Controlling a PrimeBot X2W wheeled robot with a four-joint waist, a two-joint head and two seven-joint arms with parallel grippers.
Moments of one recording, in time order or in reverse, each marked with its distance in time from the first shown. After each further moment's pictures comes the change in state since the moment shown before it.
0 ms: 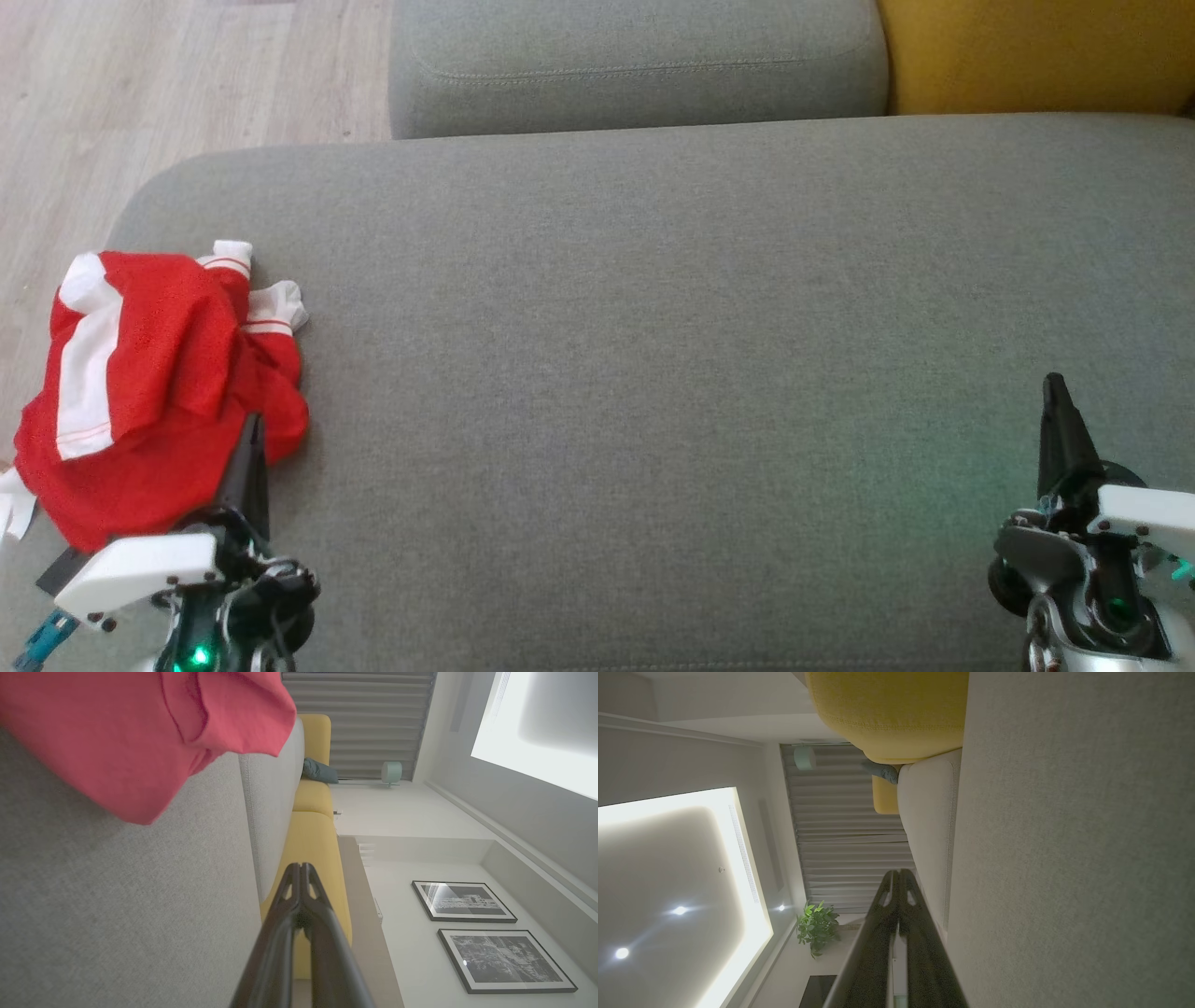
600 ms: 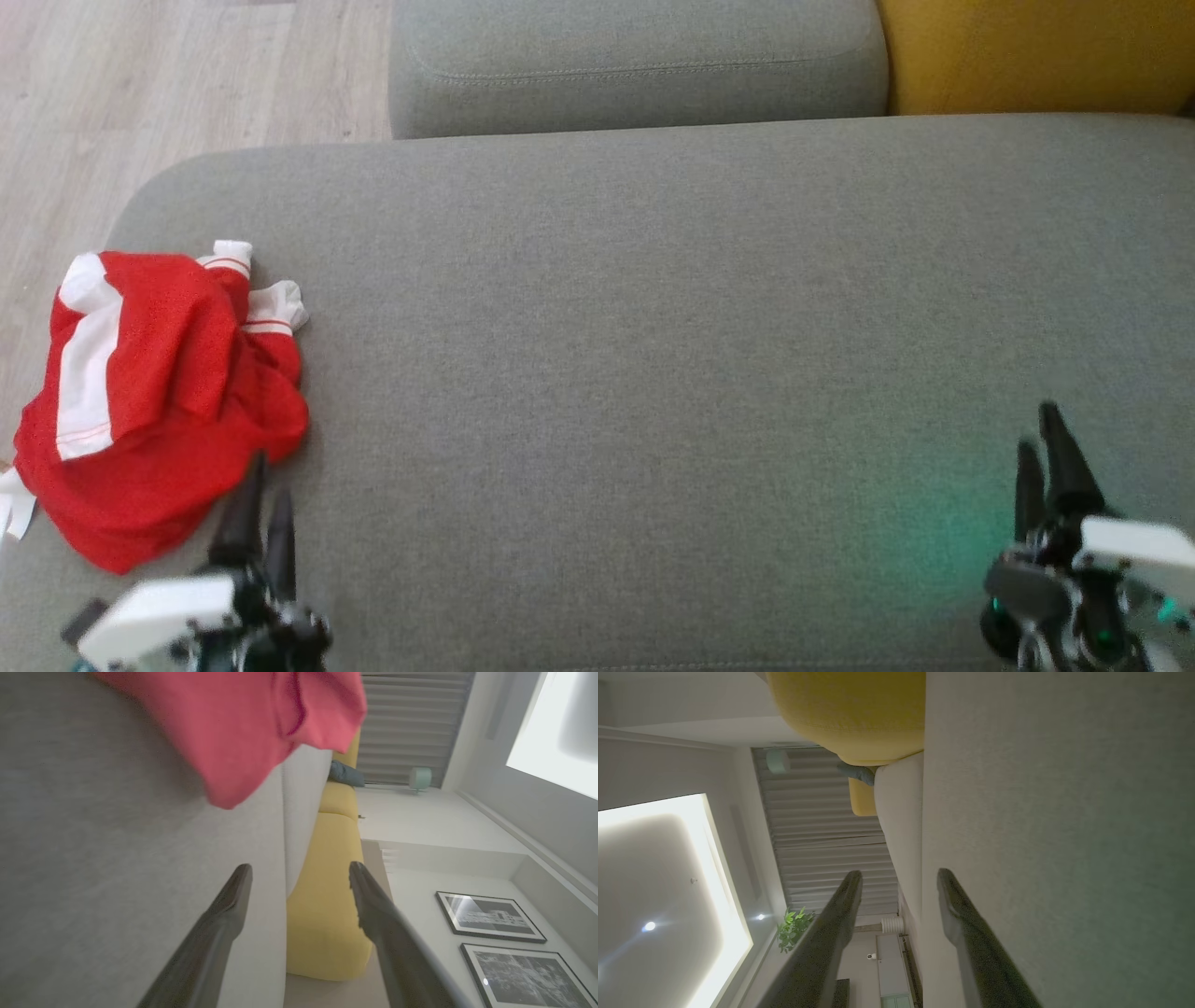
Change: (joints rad) left arm 0.027 -0.008 -0.003 0.051 0.000 0.002 -0.002; right arm 0.014 0.004 0.001 0.053 0.000 -0.001 0.000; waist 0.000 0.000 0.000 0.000
